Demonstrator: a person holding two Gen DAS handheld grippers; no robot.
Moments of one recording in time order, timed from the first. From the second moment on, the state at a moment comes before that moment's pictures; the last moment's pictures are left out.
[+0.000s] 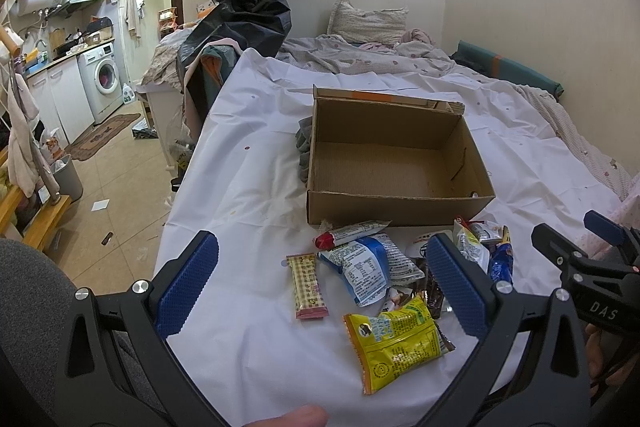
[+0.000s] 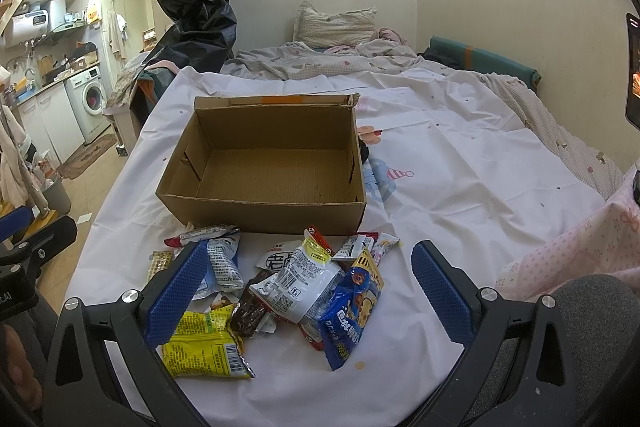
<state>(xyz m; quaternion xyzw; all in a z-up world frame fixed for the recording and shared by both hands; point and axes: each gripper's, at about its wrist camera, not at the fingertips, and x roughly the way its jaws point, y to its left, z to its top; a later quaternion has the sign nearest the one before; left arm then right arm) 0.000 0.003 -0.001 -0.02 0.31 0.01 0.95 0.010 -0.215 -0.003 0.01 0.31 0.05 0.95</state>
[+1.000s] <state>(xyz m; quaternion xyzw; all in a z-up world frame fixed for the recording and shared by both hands) 0.059 0.032 -0.035 -0.11 0.50 0.05 0.86 0.056 -0.272 0.000 0.10 0.38 0.04 0.92</state>
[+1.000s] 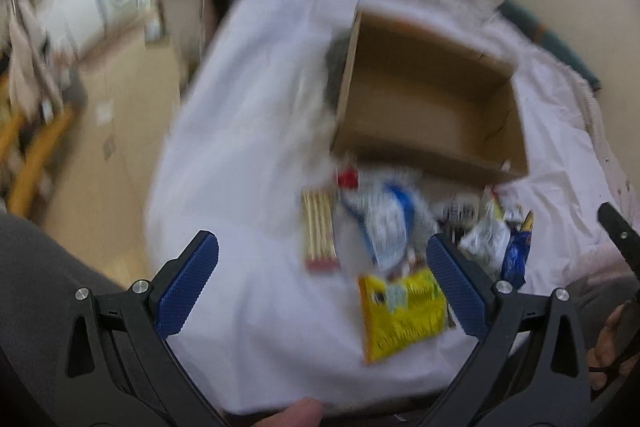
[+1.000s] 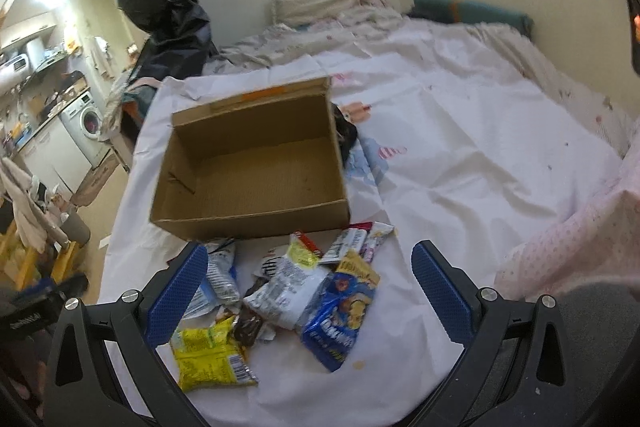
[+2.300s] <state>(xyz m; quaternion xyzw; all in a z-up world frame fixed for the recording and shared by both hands) 0.079 -0.077 -0.161 -0.10 0.65 0.03 0.75 0.116 -0.308 -0.141 0.32 0.62 0.06 0.72</state>
